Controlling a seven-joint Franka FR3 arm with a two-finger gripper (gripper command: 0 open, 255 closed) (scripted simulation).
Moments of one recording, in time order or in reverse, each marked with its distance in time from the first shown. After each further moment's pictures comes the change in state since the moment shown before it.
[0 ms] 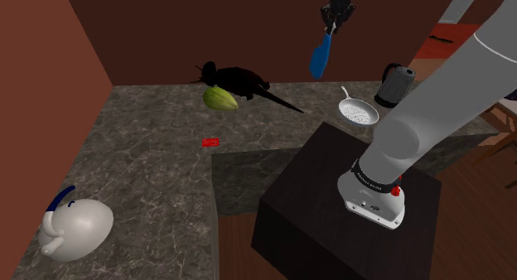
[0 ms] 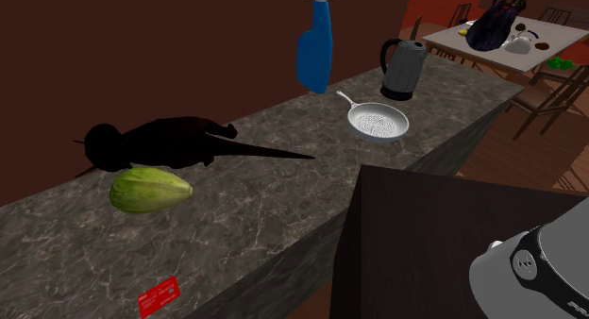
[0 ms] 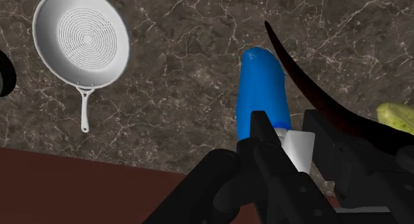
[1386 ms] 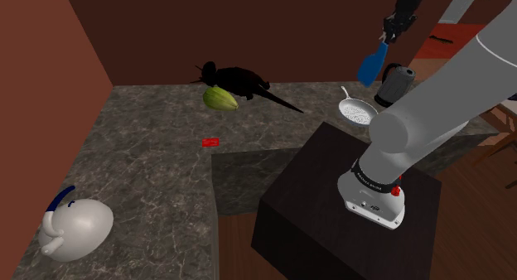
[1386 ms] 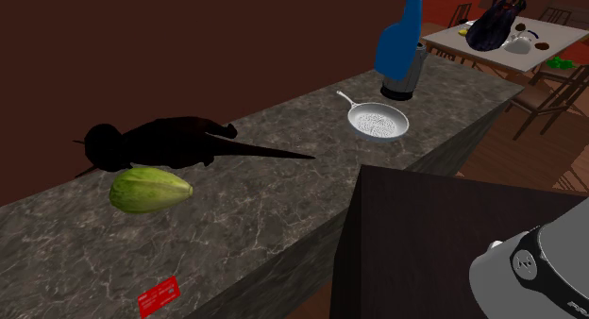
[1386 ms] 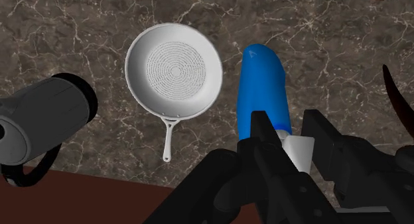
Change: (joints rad) arm -0.189 -0.031 -0.269 -0.045 -0.057 0.066 -0.431
